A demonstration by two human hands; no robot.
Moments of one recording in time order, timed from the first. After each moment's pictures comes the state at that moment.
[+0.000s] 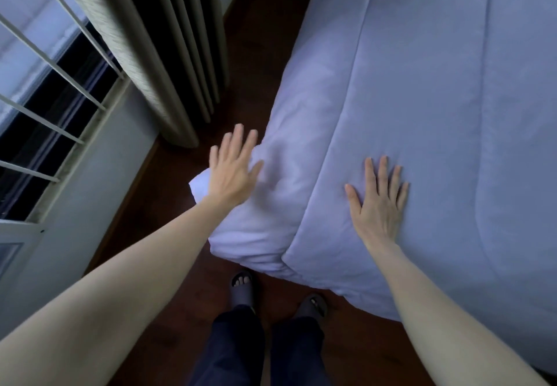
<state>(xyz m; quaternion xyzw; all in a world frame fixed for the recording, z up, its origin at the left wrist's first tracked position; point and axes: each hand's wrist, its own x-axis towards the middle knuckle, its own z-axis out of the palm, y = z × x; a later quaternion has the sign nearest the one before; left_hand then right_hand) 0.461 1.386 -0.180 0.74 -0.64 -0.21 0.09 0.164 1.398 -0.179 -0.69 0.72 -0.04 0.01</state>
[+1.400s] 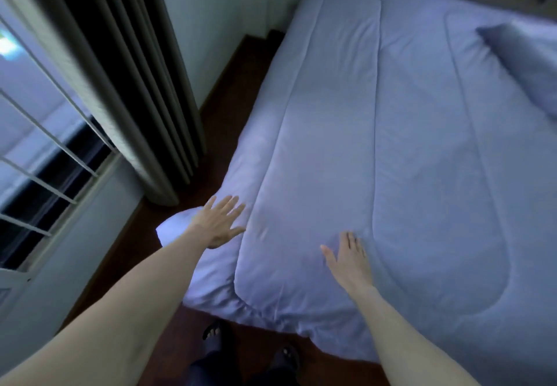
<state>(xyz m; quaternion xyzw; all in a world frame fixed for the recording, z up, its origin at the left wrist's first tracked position) 0.365 1.415 -0.071 0.57 -0.78 -0.12 -0.23 0.048 1.459 -0.095 -0.62 0.75 0.07 0.23</state>
